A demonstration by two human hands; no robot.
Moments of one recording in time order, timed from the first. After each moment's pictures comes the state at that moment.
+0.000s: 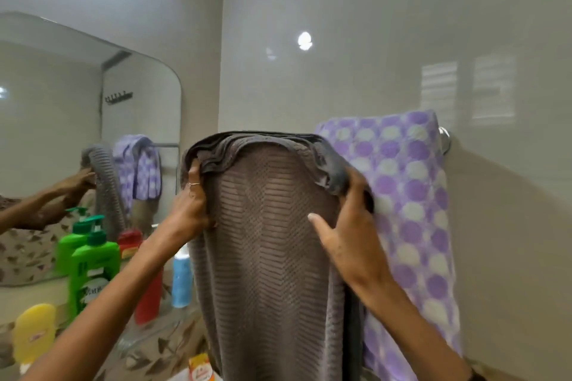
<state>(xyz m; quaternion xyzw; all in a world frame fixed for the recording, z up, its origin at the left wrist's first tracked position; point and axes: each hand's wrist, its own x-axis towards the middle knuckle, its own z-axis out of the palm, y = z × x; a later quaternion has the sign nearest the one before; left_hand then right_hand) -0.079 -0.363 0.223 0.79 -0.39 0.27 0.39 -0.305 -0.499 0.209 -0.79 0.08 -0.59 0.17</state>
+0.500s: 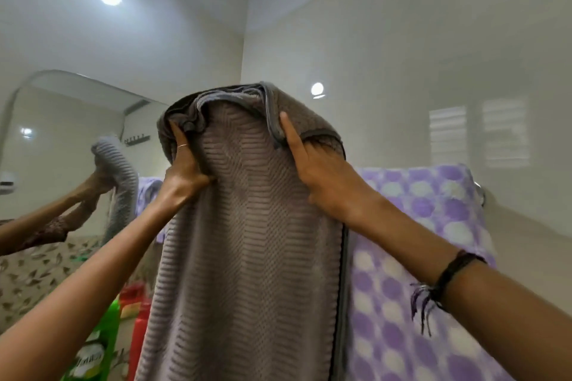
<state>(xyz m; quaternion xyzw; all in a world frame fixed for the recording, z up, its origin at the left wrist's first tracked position) -0.024 -0.346 0.347 0.69 -0.35 0.37 0.51 -0.251 -0.488 0.358 -0.85 -0.05 -0.47 -0.24</state>
